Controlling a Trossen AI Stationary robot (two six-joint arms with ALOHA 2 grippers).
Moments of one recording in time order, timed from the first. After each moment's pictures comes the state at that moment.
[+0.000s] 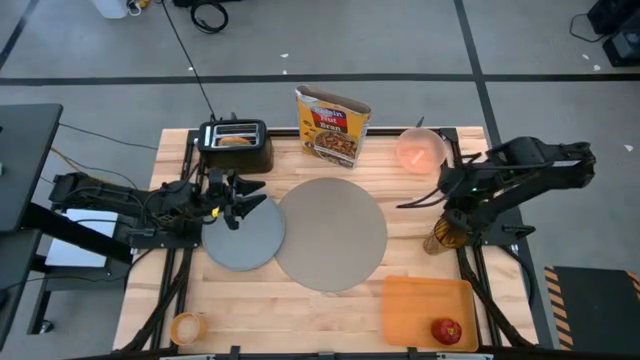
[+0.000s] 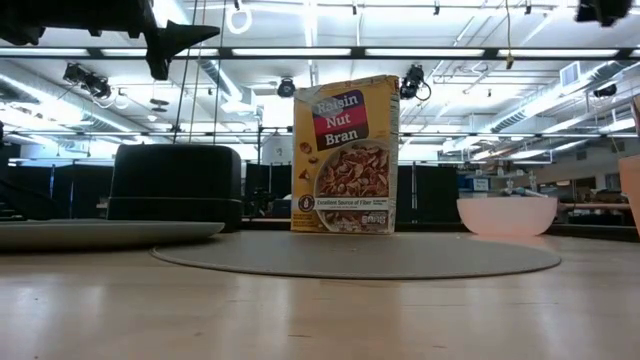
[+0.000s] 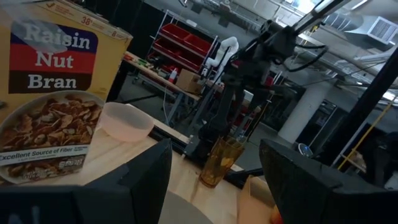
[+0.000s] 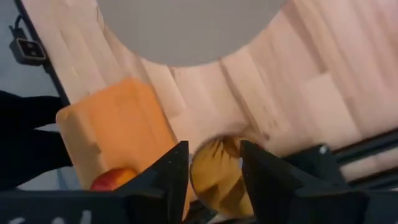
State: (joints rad) left arm -0.12 0.67 0.34 0.49 -0.37 -0.46; right arm 0.23 0.93 1.31 -1.57 -0.07 0.75
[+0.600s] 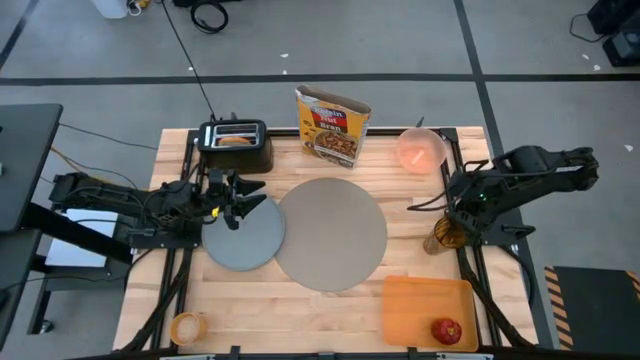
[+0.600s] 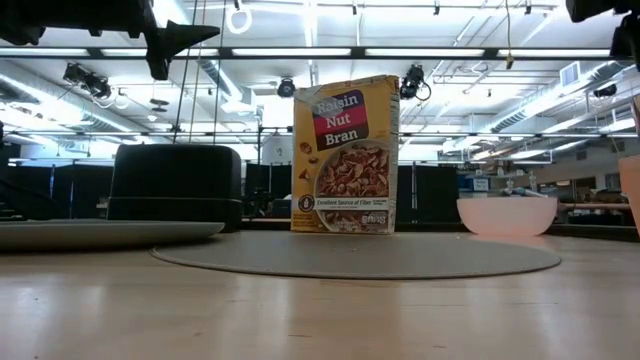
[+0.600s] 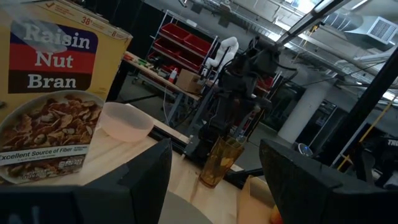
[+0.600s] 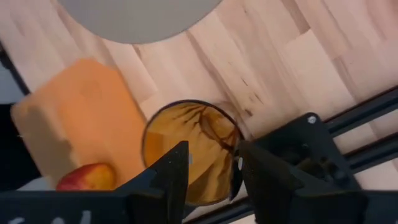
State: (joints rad) left arm -0.12 0.67 0.34 0.49 -0.37 -0.46; right arm 0.23 0.75 1.07 -1.57 -0.04 0.82
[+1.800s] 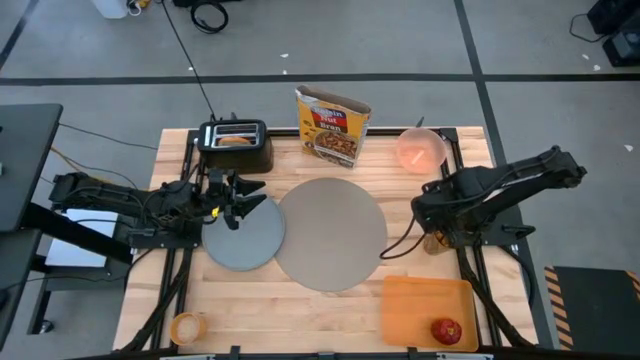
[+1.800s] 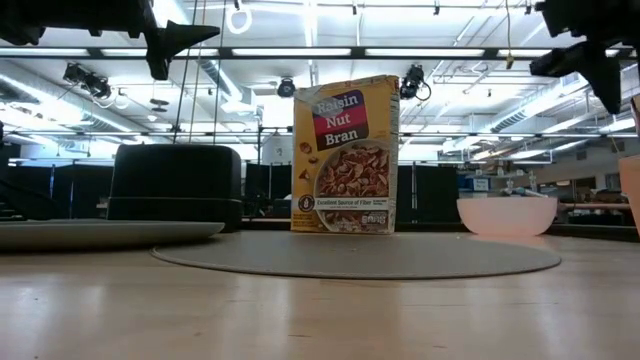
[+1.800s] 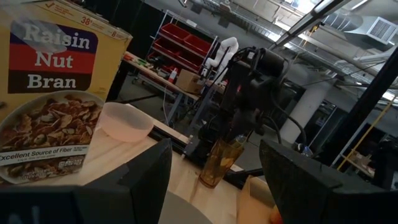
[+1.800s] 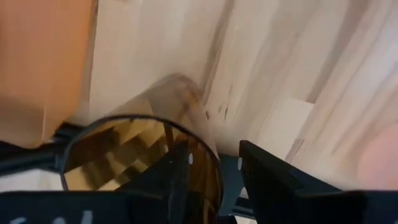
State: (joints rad) left arm -0.12 0.68 0.34 0.49 -0.37 -0.46; right arm 0.23 1.10 1.01 -1.50 -0.03 -0.07
